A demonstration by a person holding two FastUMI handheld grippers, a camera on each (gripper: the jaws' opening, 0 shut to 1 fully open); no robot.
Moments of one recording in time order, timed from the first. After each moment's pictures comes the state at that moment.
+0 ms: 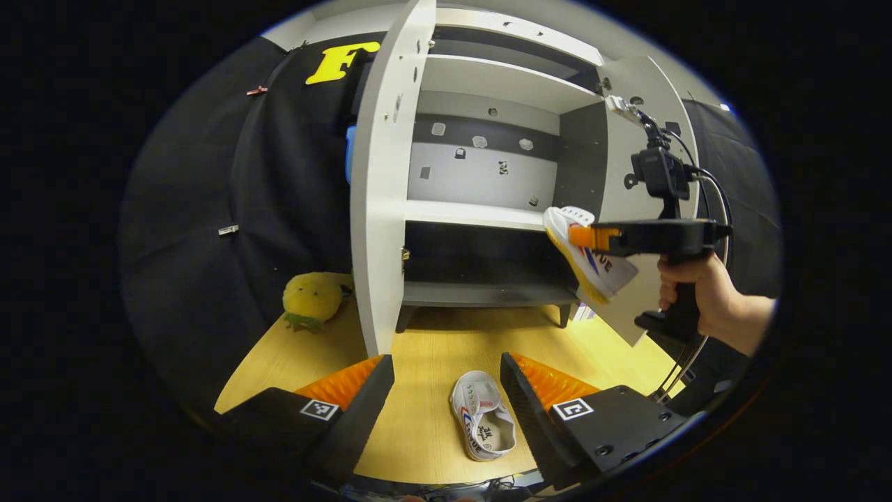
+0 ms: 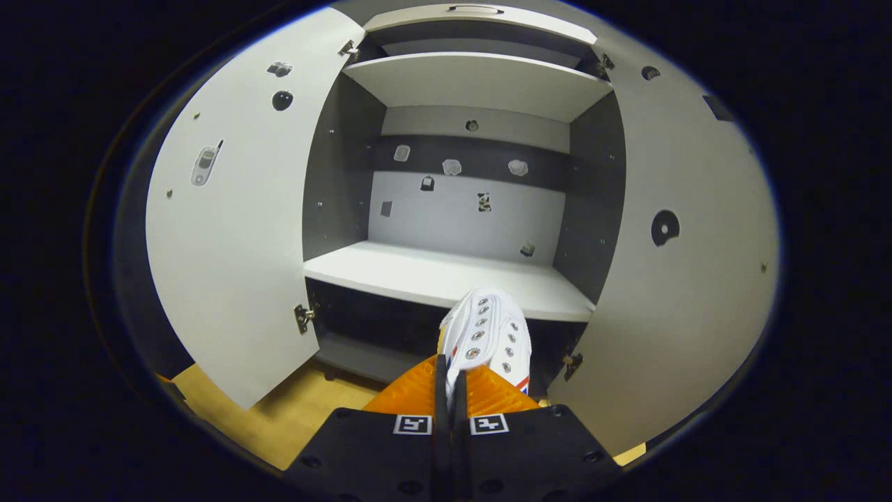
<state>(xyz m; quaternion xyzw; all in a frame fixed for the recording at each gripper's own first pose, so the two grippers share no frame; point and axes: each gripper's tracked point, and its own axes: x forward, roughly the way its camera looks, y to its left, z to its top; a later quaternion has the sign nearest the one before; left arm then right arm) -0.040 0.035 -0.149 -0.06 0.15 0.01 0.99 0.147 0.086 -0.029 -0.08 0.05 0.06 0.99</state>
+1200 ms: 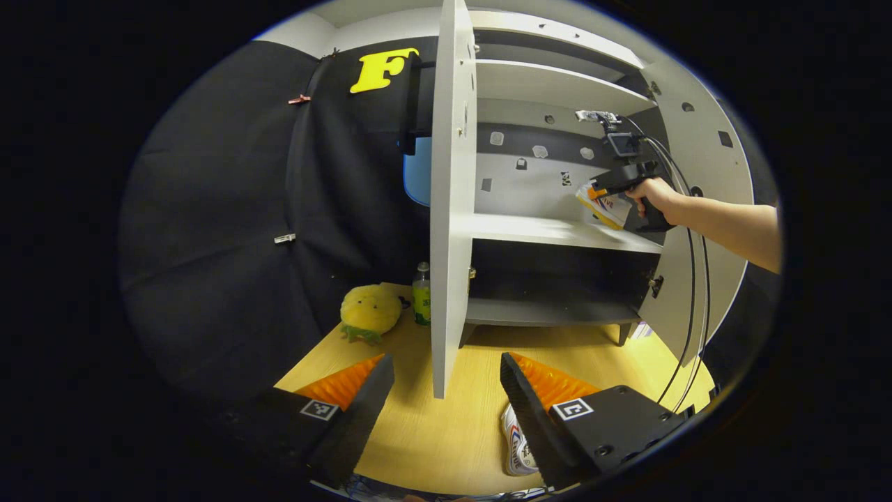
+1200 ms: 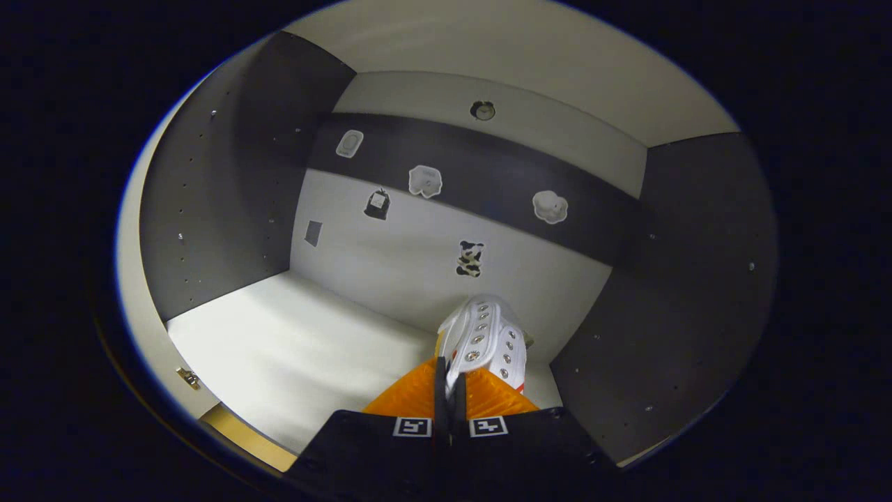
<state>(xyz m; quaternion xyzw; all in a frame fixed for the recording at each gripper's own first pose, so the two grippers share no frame) -0.025 0.094 -0.128 -0.05 0.14 0.13 0.98 0.415 0.075 0.041 -0.17 0.09 0.05 0.98</state>
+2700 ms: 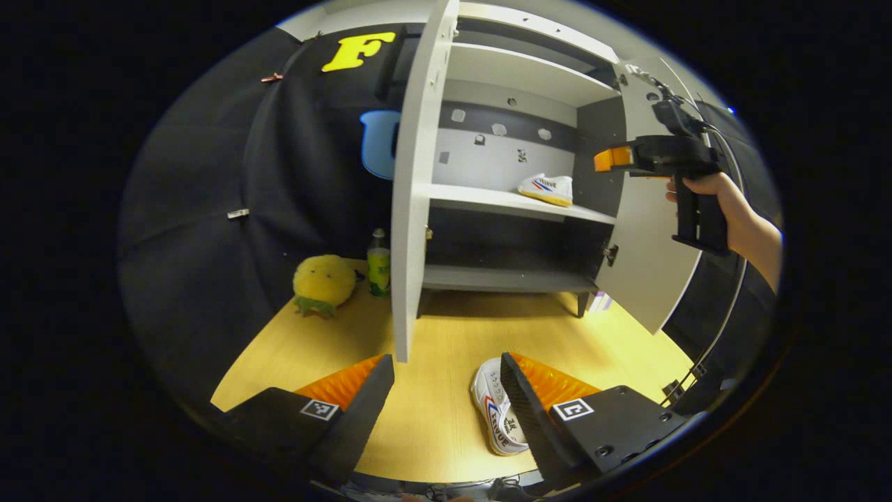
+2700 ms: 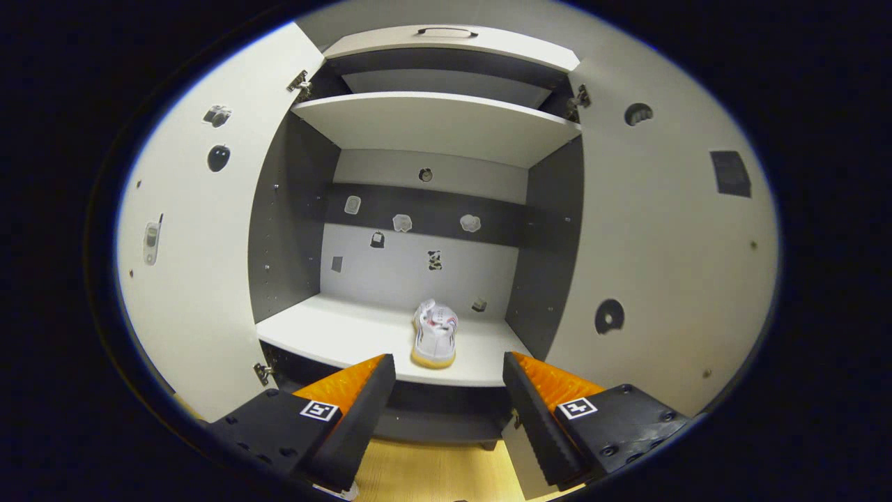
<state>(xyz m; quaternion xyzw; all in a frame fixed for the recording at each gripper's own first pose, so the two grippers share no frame) -0.036 0.051 -0.205 -0.07 0.17 0.00 0.98 0.135 0.038 0.035 -0.08 0.00 -0.02 1.00</state>
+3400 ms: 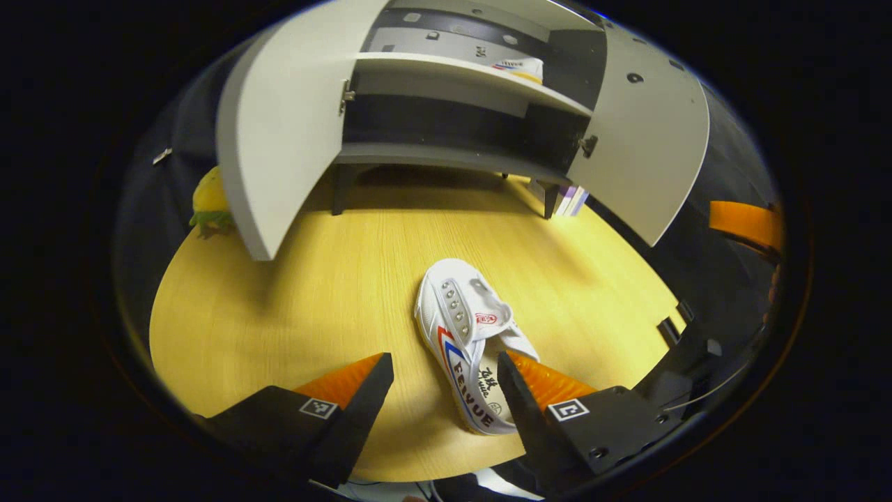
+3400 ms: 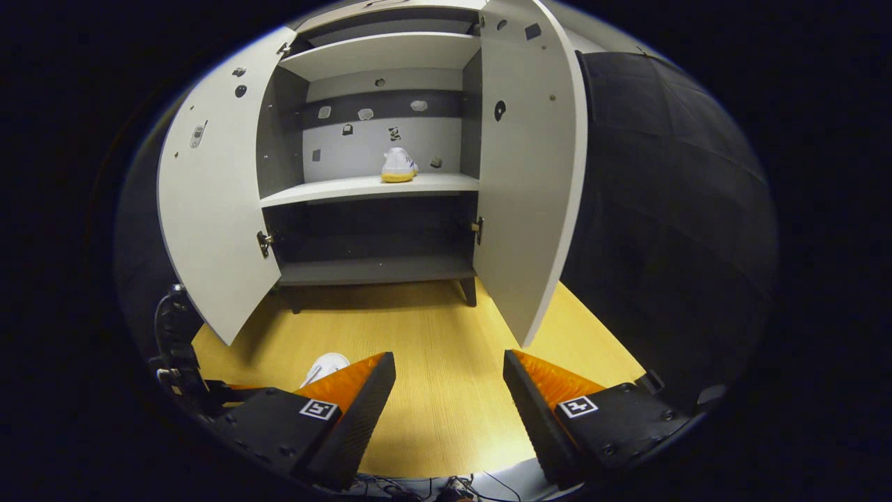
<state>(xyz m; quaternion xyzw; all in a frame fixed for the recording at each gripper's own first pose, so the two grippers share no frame) -0.001 -0.020 -0.363 -0.05 0.35 -0.12 0.93 -0.045 -0.019 -0.156 -0.01 0.20 -0.09 0.98</state>
